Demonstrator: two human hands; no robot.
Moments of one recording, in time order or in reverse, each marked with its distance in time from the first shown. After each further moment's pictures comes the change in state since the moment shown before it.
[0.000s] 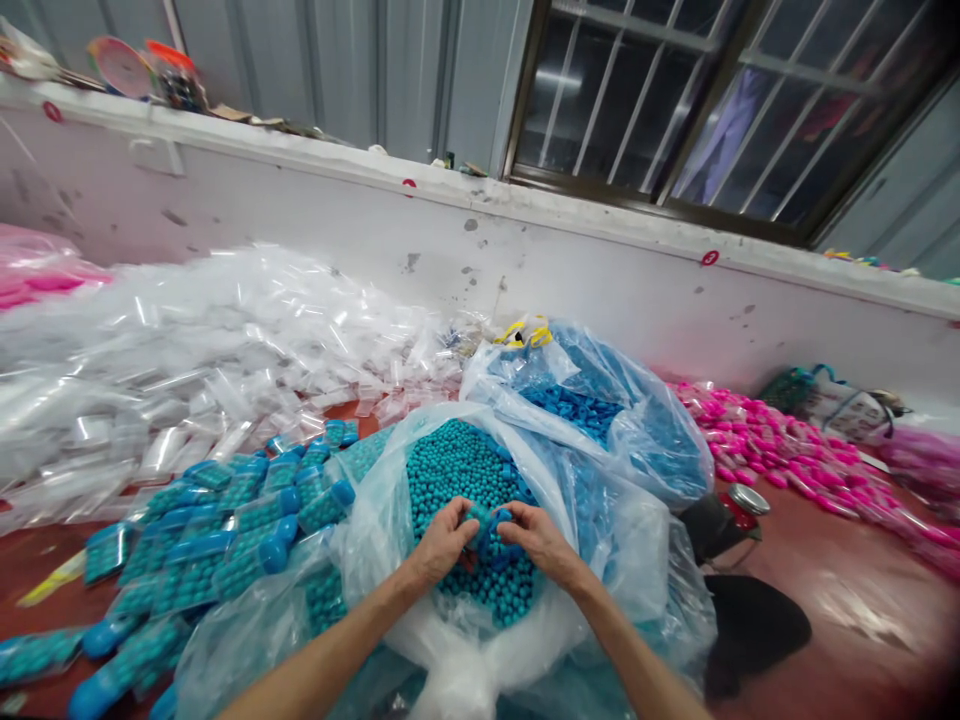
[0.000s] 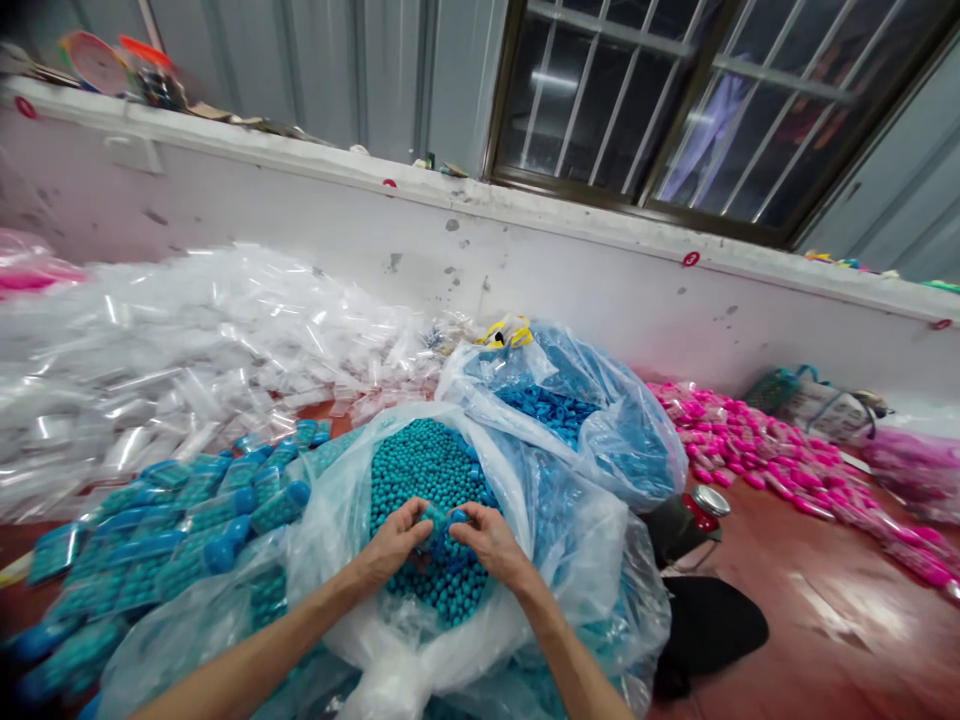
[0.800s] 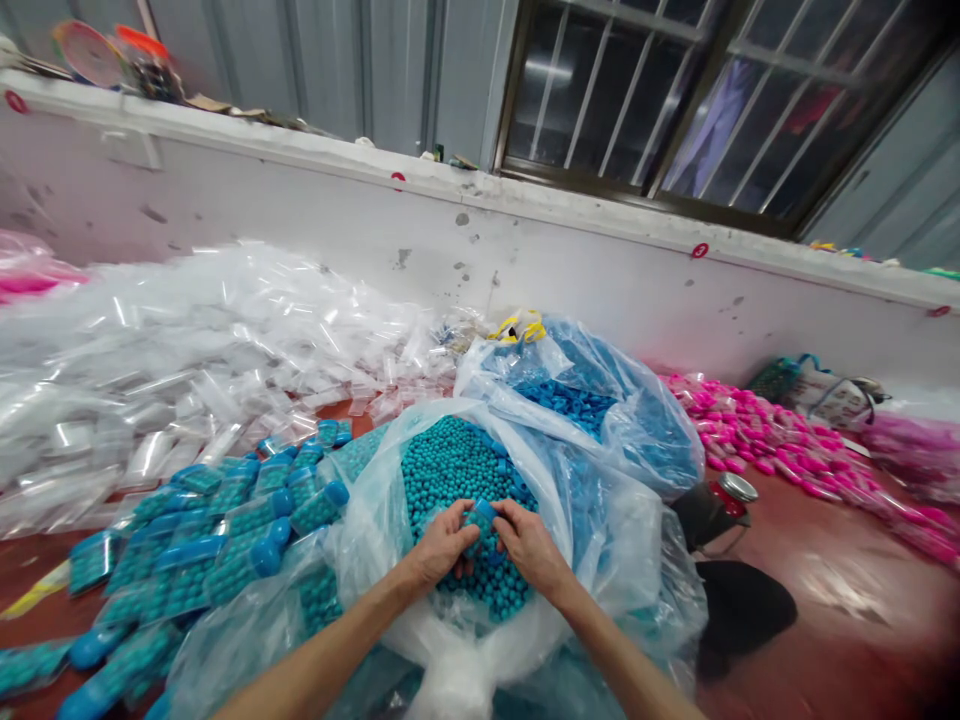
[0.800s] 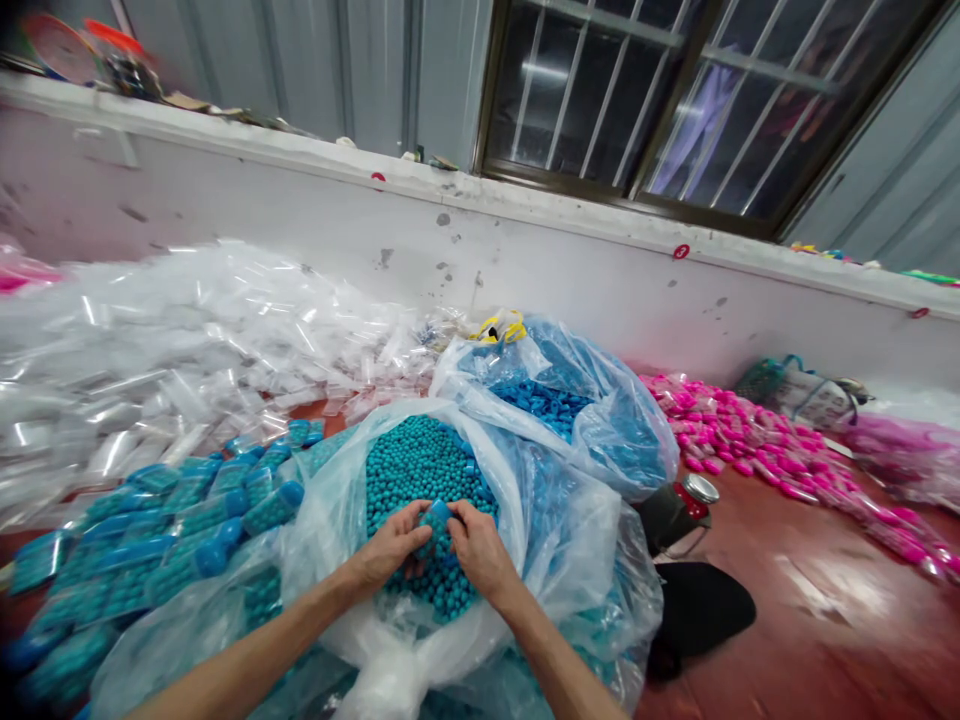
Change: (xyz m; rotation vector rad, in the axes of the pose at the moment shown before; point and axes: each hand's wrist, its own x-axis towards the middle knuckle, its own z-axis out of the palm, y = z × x) left_hand -0.008 0.007 0.002 -0.075 -0.115 0.003; right_hand -0.014 -0.010 0.015 -0.368 0.140 -0.134
